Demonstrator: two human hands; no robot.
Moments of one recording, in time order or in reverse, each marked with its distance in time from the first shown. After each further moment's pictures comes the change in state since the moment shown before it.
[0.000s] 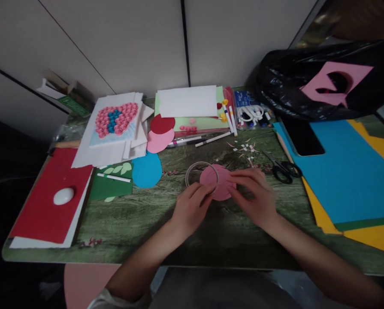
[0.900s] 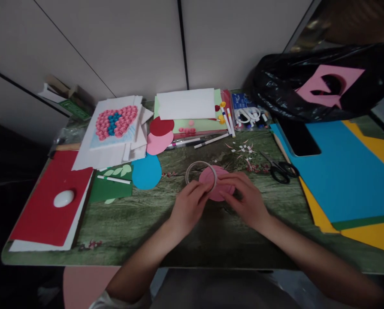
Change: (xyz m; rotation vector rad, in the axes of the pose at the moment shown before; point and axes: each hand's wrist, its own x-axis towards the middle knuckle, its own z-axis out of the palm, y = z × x) left_hand 0.005 -0.005 -0.003 -0.096 -0.073 -0.073; right_hand -0.001 -0.010 0.006 0.164 -0.180 0.101
